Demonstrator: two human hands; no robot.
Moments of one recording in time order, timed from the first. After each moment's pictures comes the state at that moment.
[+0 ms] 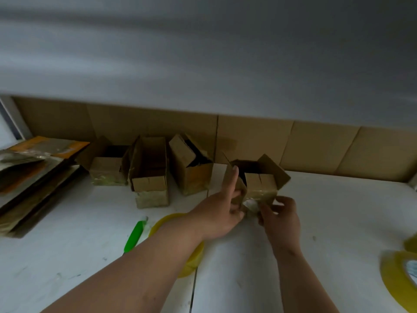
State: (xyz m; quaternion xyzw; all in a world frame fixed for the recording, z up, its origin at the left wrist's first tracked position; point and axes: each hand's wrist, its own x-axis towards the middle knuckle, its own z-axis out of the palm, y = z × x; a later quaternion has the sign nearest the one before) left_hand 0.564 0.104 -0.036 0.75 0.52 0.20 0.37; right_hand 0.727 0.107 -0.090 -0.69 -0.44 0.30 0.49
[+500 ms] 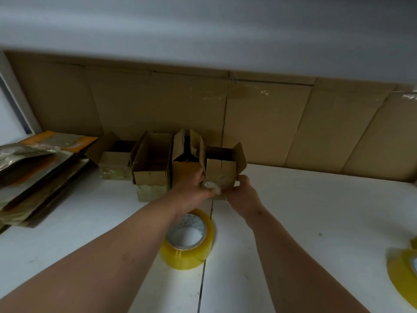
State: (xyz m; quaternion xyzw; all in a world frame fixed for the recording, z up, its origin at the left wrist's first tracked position) left_hand 0.505 0.114 -0.032 0.58 0.58 0.33 0.46; right_hand 0.658 0.153 -0.069 -0.65 -0.58 0.37 0.31
